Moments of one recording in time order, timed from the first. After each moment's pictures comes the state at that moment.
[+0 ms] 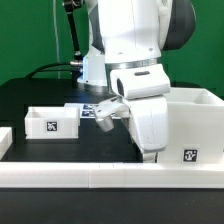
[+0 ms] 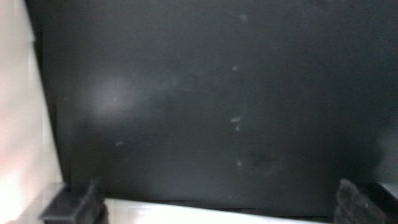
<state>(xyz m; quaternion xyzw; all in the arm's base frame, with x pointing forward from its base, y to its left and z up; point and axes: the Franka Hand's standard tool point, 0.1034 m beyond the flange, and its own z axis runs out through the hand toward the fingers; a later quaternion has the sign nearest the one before) 0.601 0.014 0.010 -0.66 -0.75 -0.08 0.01</state>
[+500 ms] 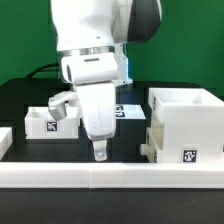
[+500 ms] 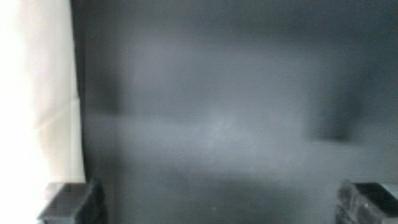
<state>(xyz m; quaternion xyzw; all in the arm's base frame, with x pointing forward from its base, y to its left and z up) 0.589 -0.053 0.027 -0.66 -0.74 -0.09 -0.02</state>
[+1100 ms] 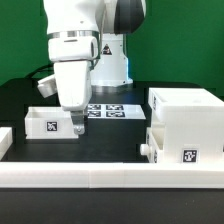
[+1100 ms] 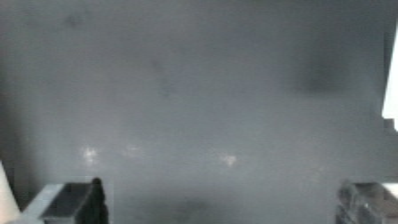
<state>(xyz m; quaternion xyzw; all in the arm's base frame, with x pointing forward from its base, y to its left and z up) 0.531 -0.073 0.038 -0.72 -0.69 -0.09 -0.03</state>
